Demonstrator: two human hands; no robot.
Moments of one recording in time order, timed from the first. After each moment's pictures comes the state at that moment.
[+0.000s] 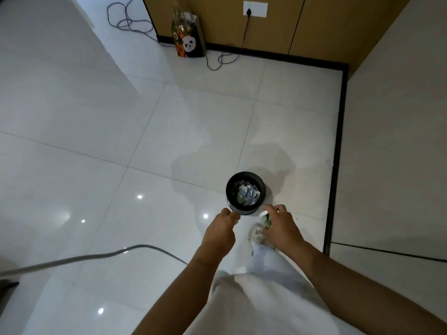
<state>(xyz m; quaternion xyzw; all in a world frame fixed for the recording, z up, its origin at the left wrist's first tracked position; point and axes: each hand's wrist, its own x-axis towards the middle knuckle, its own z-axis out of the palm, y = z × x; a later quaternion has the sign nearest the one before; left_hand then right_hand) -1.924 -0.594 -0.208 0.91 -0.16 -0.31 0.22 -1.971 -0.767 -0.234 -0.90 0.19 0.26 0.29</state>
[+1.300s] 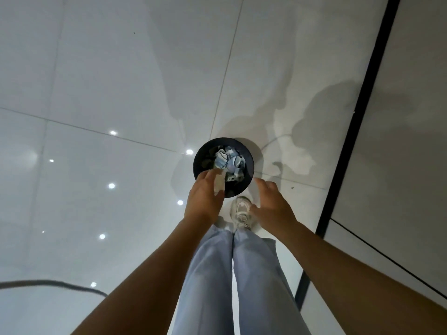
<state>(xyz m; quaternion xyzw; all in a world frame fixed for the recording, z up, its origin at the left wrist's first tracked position) -1.773 -0.703 -0.470 0.89 -0.01 -0.37 0.26 -1.842 -0.858 -0.480 -0.83 0.23 0.37 0.34</state>
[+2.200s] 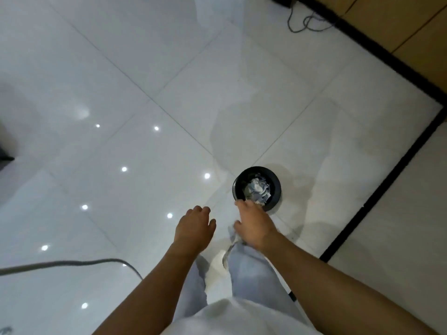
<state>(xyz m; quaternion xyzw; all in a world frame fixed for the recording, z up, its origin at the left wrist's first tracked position) -1.895 -0.572 -0.300 0.92 0.12 -0.33 0.16 -1.851 -0.728 -0.303 -0.89 -0.11 0.41 0.16</state>
